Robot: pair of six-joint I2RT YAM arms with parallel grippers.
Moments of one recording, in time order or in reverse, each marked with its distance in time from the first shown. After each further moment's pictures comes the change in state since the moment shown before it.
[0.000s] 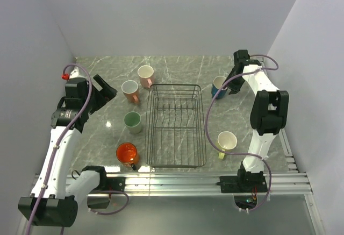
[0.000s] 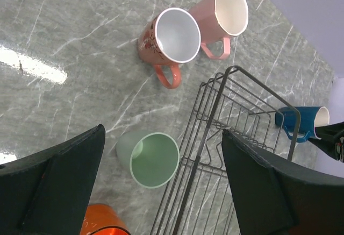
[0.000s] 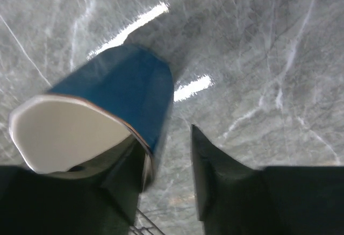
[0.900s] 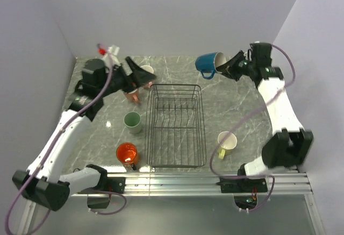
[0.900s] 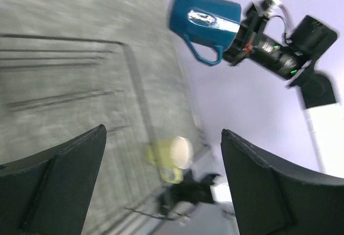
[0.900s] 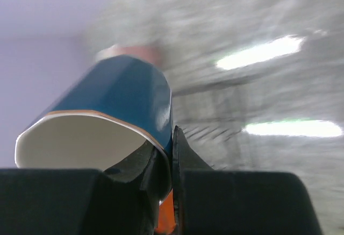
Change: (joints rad) left arm -0.239 0.142 0.199 0.239 0.416 -0.118; right arm -0.003 -0.383 -0.082 0.183 -0.460 0.185
